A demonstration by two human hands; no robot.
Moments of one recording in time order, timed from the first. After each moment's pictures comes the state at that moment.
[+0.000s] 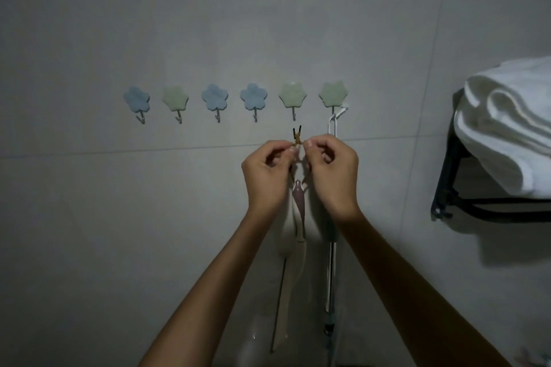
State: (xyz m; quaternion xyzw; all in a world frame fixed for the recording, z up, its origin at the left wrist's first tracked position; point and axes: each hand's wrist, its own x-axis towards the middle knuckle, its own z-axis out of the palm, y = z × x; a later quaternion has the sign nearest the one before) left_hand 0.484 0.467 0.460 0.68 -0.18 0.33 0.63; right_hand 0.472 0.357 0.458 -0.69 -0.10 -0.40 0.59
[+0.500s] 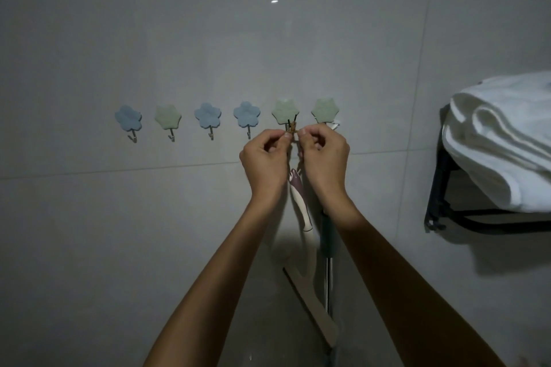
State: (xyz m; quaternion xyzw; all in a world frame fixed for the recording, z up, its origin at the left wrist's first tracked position) left_hand 0.518 0.450 0.500 0.67 -0.14 0.39 0.62; right_hand 0.511 0.356 0.495 -0.69 -0.05 -0.44 0.57
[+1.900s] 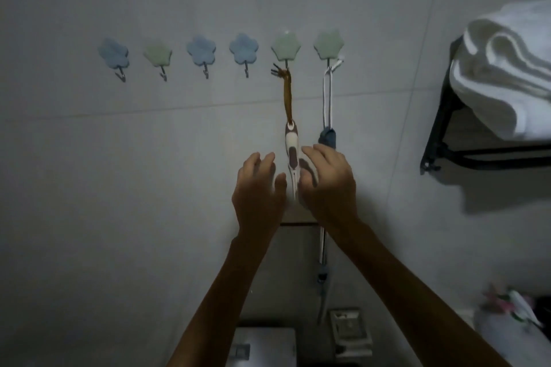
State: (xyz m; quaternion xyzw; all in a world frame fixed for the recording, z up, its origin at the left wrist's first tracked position) left_hand 0.464 0.490 0.344 0.83 -0.12 0.44 0.31; right_hand 0.453 0.355 0.357 -0.82 -0.13 -0.53 0.19
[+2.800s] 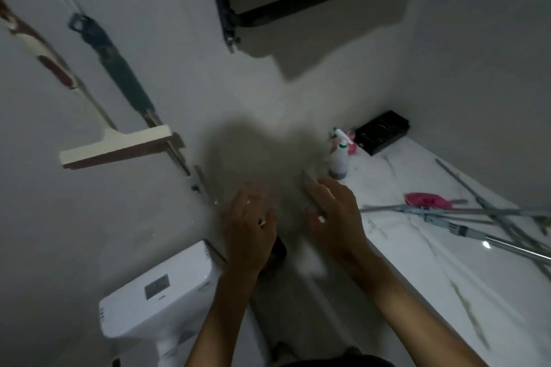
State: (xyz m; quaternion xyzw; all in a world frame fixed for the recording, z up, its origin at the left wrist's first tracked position) left_hand 0.240 0.339 0.154 0.85 -0.35 0.12 0.37; right_hand 0.129 0.191 0.176 -0.90 0.18 -0.28 0.27
